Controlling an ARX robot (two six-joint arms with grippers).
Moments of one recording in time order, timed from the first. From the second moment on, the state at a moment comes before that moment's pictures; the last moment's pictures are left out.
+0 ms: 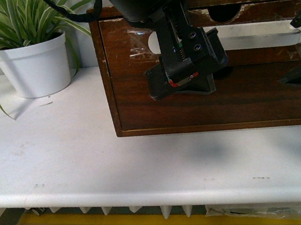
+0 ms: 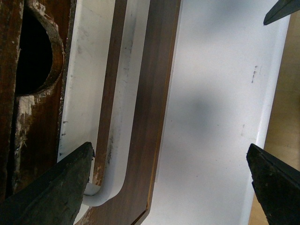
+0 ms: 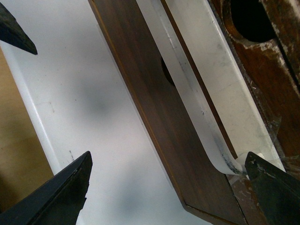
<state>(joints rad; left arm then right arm) -0.56 1.85 1.61 -0.60 0.23 1.05 0.14 1.42 1.03 -0.35 -0.34 -0.91</state>
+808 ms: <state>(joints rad) -0.56 1.88 1.63 -0.64 0.24 1.06 0.16 1.48 1.07 -0.36 -0.33 -0.90</state>
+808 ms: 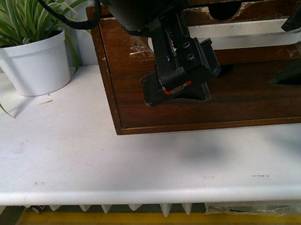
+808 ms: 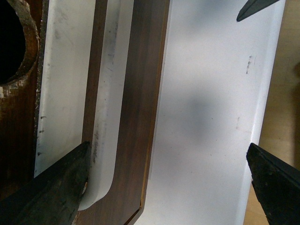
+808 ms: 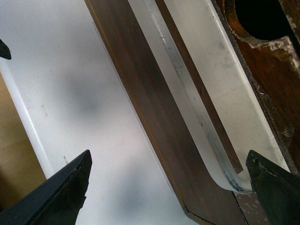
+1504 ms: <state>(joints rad) -0.56 1.88 1.62 -0.64 0.24 1.07 0.17 1.54 1.10 -0.35 -0.37 -0.91</state>
